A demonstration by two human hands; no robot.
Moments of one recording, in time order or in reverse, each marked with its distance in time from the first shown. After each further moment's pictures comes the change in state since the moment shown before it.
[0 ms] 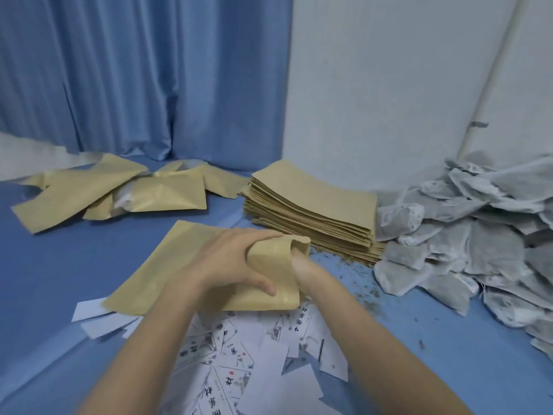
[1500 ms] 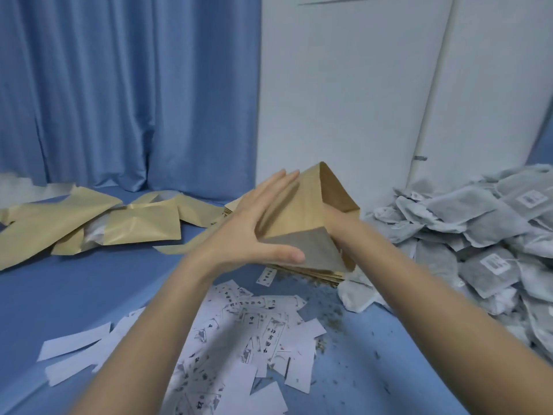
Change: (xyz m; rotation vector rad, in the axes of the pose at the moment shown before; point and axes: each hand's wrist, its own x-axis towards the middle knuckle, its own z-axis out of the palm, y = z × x) left_hand 0.006 0.100 -0.057 -0.407 0.193 0.404; right_hand -0.102 -0.126 -0.057 -1.263 0.392 -0.334
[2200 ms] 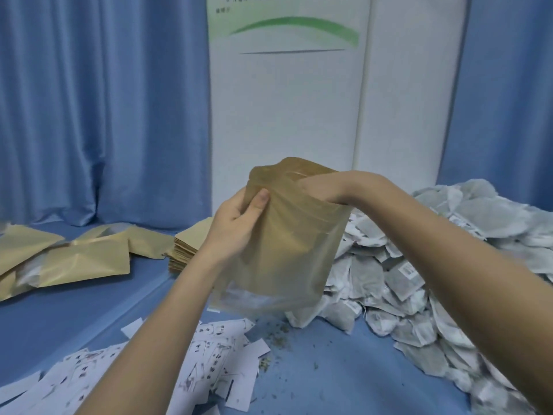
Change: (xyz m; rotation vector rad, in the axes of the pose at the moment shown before) left_hand 0.061 0.070 0.050 -0.425 0.369 0.014; right_hand -0.046 0.073 -0.127 0.024 -0.247 -0.058
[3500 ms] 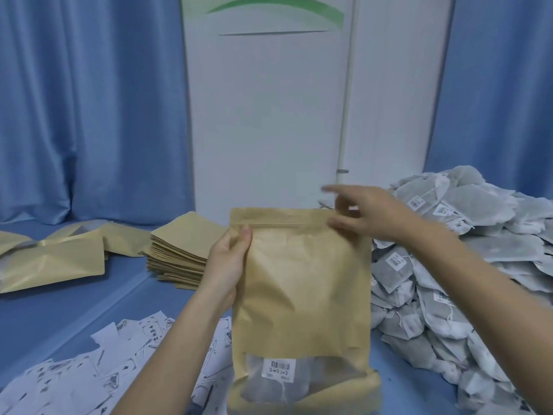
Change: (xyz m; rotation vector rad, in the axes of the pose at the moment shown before) left_hand -0.024 -0.061 0.043 -0.358 0.175 -0.537; right_hand -0.035 0.119 0.057 -0.007 0.493 0.032
